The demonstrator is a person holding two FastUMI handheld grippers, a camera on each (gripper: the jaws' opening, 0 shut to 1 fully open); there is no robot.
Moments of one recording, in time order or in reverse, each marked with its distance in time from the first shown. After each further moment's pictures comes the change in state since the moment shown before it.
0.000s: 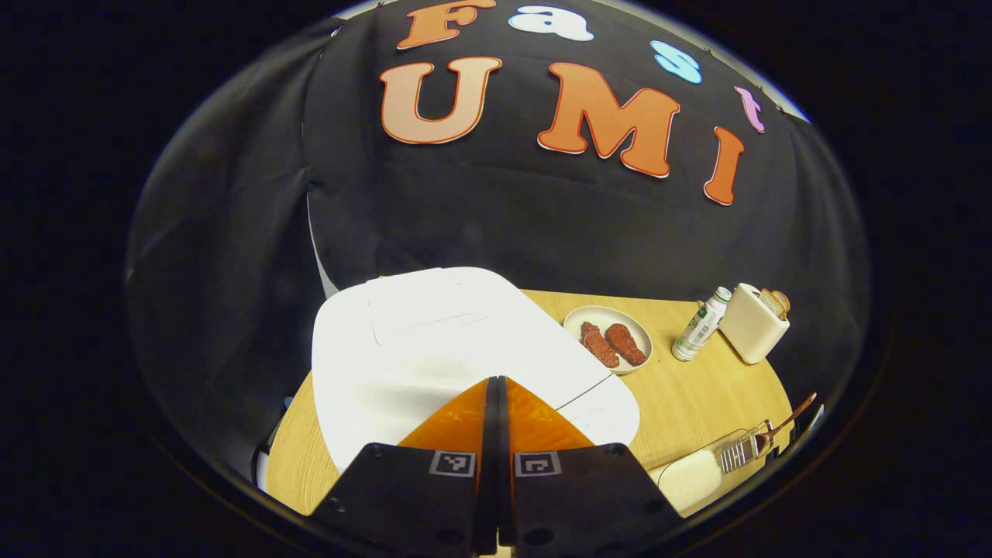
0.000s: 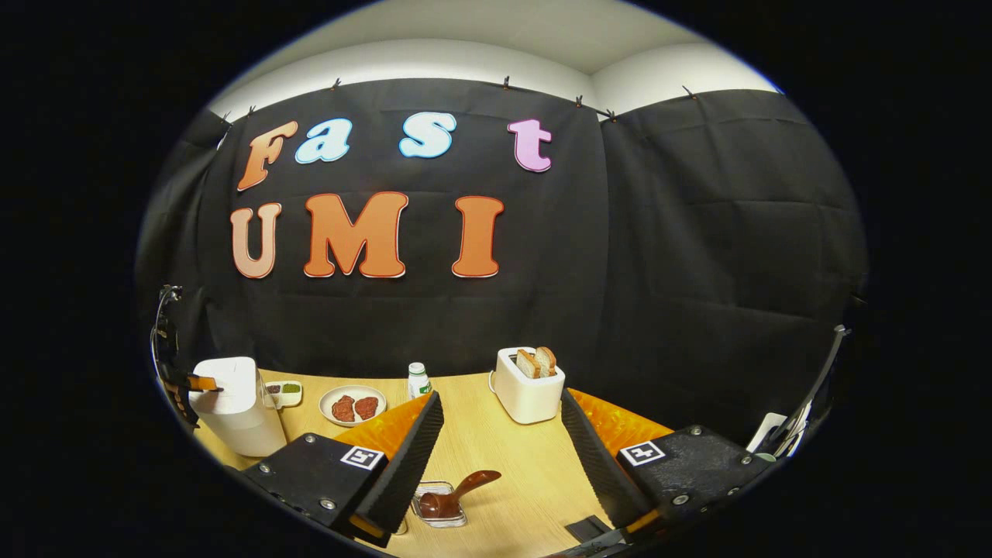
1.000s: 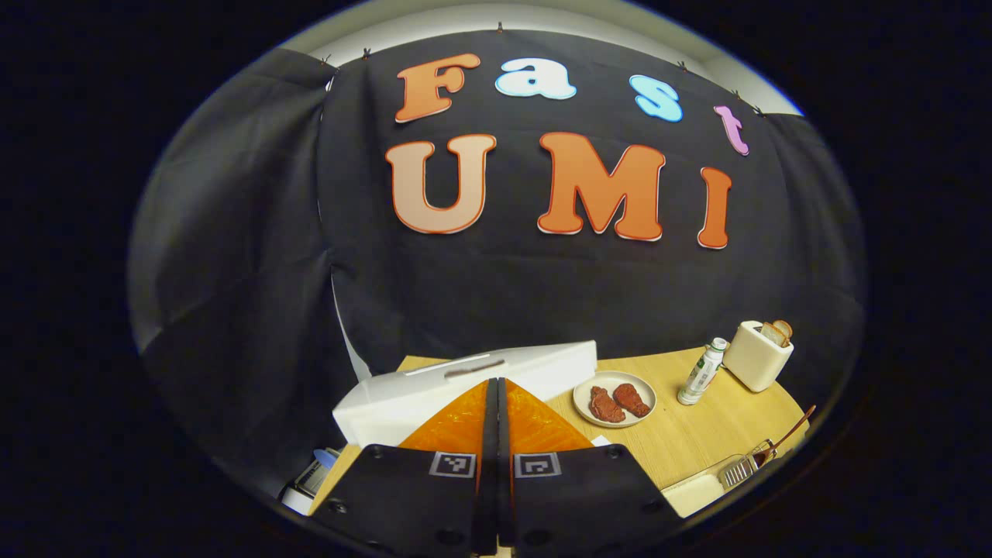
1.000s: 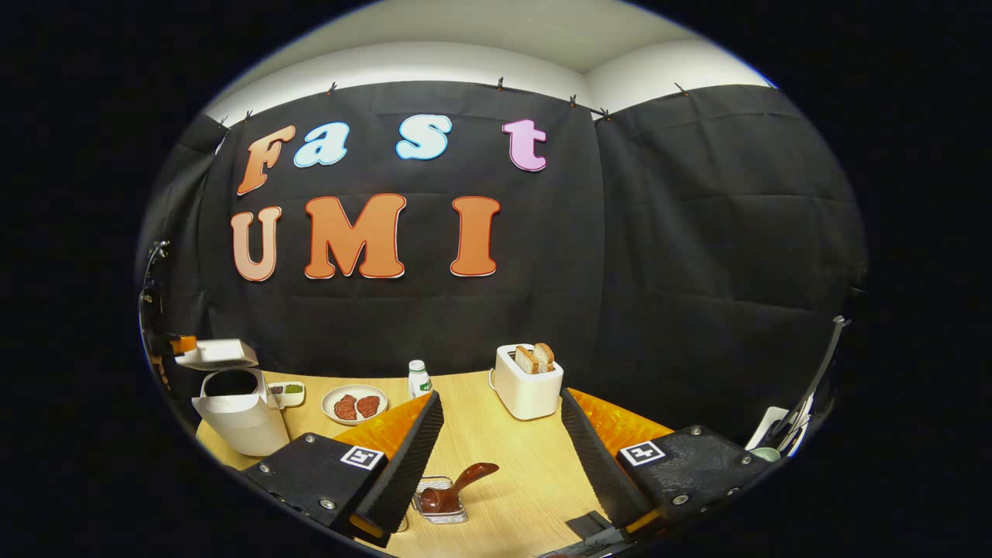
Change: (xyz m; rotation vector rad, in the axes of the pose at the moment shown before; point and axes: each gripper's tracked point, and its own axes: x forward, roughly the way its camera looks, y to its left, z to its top) left arm -0.083 -0.006 0.111 0.088 -0.313 0.067; right arm -0.012 -0.007 -0.006 0.031 -0.005 0.010
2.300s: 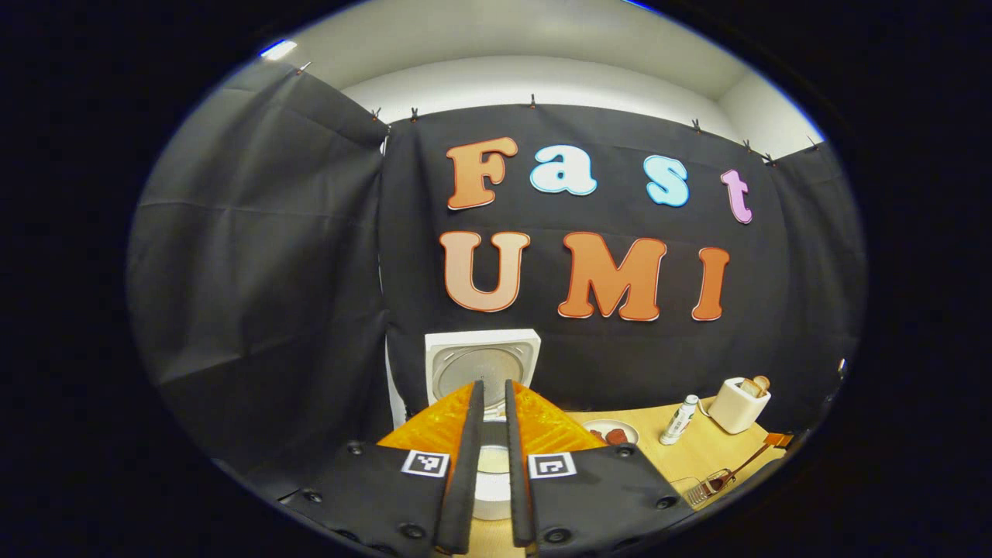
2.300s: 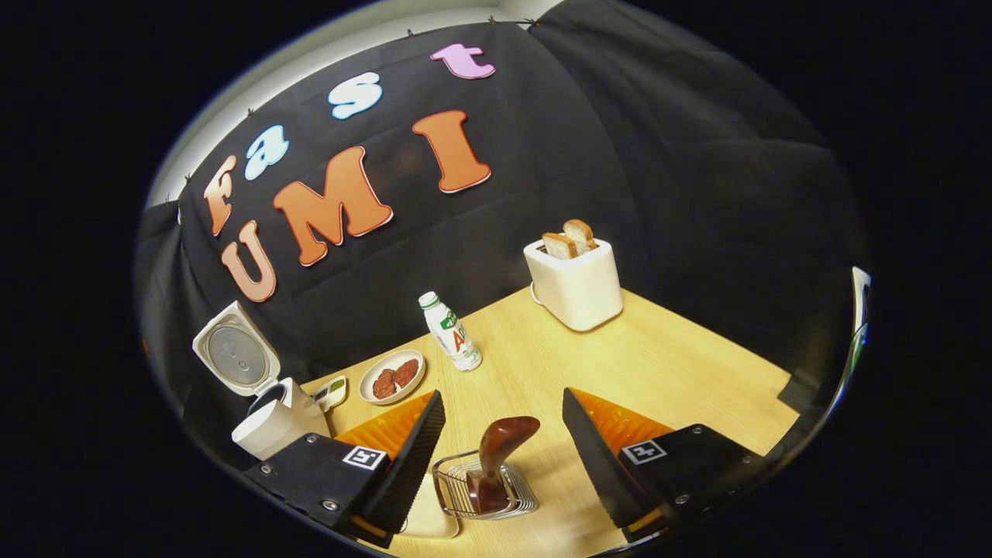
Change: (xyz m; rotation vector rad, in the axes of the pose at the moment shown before) left arm -0.180 0.039 0.084 -0.067 -0.199 0.129; right arm 0.096 0.028 -0.171 0.386 0.313 0.164
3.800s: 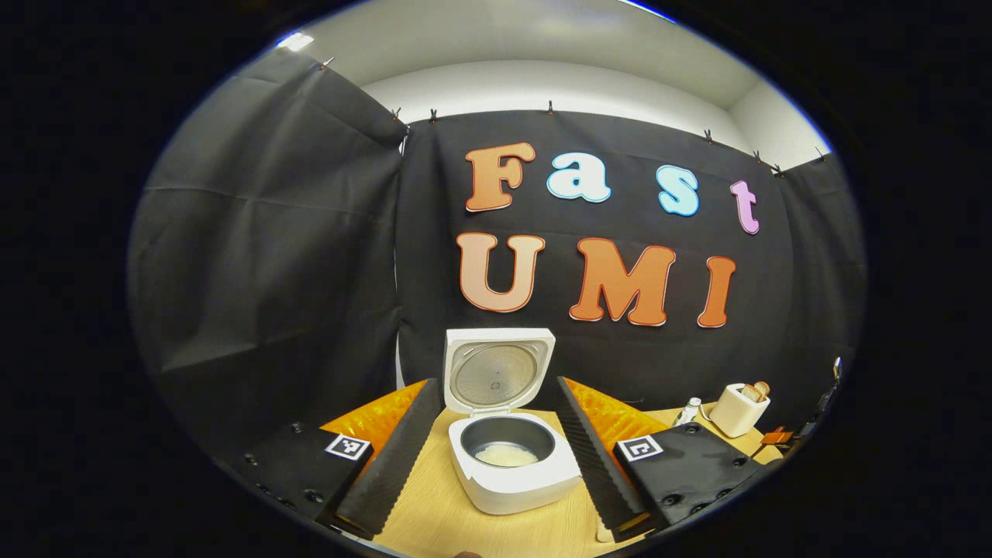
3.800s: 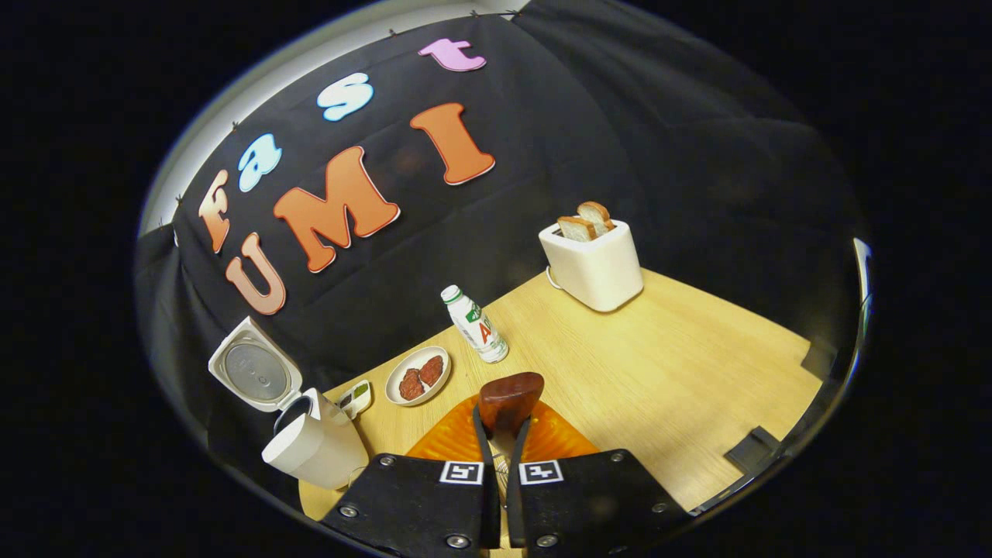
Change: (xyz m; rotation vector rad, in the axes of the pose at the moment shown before) left arm -0.020 0.029 -0.005 -0.035 -0.018 0.009; right arm -0.018 0.060 0.014 0.006 0.016 0.019
